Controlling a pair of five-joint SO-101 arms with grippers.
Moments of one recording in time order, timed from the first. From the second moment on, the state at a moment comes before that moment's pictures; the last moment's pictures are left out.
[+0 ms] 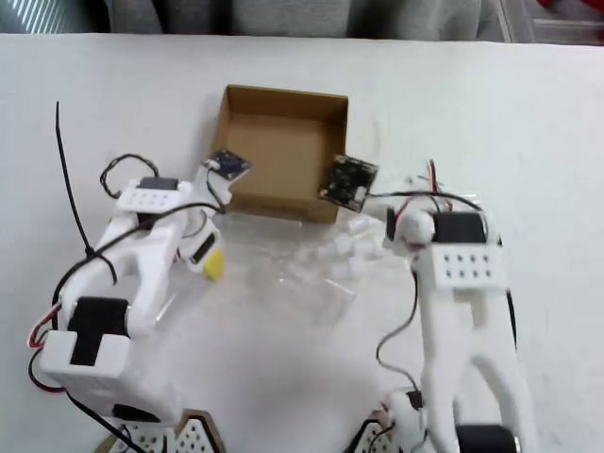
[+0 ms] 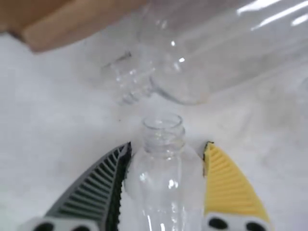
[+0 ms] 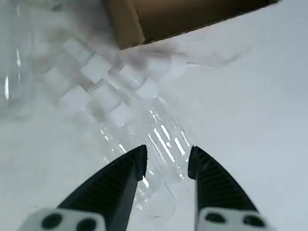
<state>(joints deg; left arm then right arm) -2.9 8.7 28.8 61.6 -27.6 -5.5 -26.9 32.4 62.0 72.7</state>
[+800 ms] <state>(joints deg) -2.9 1.8 36.7 56.2 -30.9 -8.3 39.3 -41.7 96.8 108.4</state>
